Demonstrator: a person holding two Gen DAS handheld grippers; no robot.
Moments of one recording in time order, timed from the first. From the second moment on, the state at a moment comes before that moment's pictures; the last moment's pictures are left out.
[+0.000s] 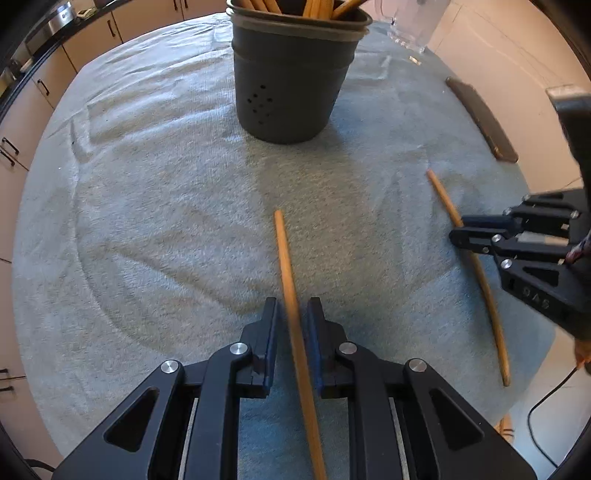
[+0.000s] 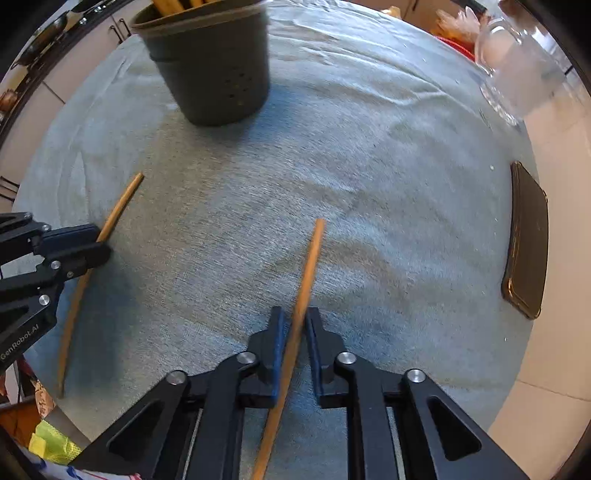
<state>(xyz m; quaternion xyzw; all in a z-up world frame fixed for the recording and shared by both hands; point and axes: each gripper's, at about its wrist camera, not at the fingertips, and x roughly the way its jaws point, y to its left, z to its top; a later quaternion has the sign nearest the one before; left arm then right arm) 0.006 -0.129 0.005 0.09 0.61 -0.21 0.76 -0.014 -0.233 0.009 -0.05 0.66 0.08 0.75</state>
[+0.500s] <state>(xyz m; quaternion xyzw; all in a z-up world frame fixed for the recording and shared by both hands) -0.054 -0.063 0.094 0.02 0.44 -0.20 0.87 -0.074 -0.263 0.078 0.09 0.49 0.08 0.86</state>
